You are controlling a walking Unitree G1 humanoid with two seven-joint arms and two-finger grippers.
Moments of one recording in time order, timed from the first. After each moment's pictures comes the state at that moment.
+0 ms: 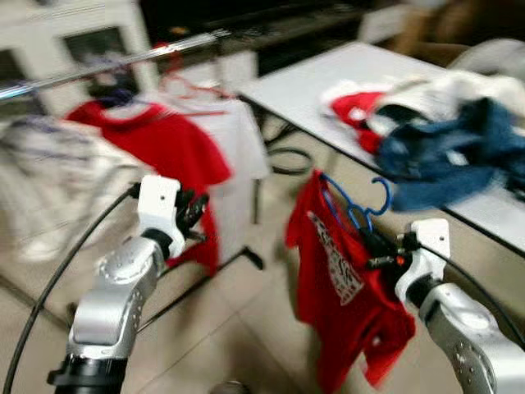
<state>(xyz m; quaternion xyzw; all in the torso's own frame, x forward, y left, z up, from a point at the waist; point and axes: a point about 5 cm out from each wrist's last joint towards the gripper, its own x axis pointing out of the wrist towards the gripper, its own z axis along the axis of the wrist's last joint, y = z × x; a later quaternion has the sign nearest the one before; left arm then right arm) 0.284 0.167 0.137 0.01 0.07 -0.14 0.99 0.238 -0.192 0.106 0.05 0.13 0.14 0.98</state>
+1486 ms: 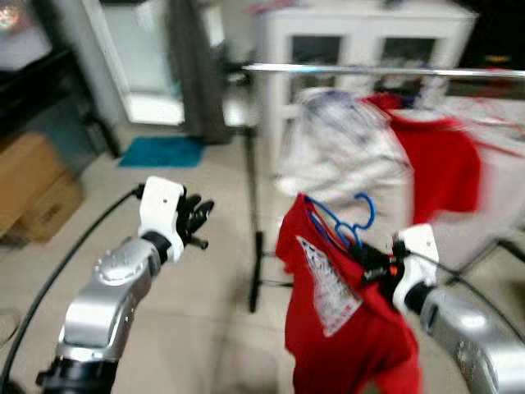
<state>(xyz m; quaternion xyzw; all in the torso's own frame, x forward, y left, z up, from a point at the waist) 0.278 0.177 0.139 0.04 0.10 -0.18 0.98 0.241 -0.181 0.100 0.02 0.19 0.21 0.96</state>
